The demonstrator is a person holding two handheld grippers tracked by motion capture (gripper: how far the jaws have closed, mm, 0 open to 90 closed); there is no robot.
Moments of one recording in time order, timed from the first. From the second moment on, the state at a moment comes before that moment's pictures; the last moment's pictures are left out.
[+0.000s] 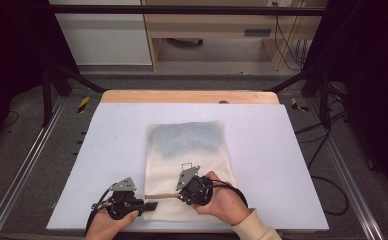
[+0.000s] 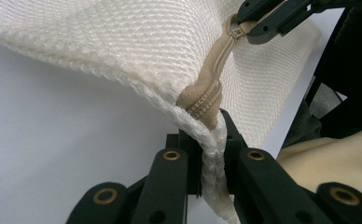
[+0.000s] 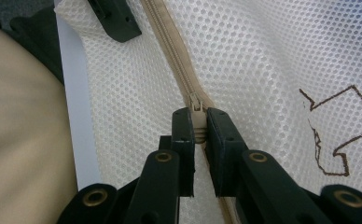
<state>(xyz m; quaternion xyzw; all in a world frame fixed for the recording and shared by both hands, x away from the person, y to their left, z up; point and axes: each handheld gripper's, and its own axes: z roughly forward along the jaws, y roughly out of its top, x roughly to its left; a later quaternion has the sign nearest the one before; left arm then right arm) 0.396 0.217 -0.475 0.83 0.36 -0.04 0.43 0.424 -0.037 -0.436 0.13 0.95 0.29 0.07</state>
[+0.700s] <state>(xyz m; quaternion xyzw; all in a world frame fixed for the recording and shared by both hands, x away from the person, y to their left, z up) 0.396 0.218 -0.473 0.83 0.35 -0.04 0.43 0.423 -0.046 -0.436 0.14 0.94 0.30 0.06</state>
